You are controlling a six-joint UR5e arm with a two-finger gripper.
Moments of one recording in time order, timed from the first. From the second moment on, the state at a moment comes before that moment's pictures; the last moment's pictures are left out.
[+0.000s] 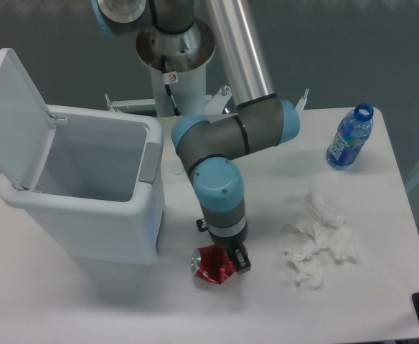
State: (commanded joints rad) arm 2.43 -2.08 -1.55 -0.90 1.66 1.53
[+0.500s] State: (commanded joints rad) arm 2.54 -1.95 -1.48 -0.98 1.53 1.35
